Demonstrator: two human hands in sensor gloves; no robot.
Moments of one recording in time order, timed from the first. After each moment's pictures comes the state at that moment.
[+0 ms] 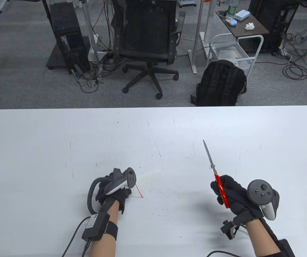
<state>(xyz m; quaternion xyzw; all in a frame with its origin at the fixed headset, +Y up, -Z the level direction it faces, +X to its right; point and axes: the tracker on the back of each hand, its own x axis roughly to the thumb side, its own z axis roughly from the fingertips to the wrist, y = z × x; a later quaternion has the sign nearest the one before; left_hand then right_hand) -0.161 -0.768 -0.375 -0.22 -0.01 -0.07 0.97 0.251 -0.721 -0.307 0.10 -0.02 0.88 0.47</state>
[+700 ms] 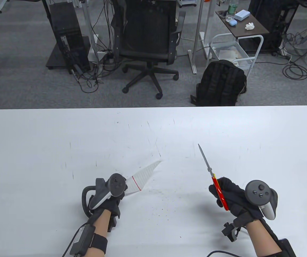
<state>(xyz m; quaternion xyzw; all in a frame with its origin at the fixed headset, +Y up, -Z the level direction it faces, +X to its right) -0.187 -0.739 -0.334 -0.05 -0.04 0.09 0.99 0.248 -0.724 -0.307 0.12 0.00 0.89 0.45</state>
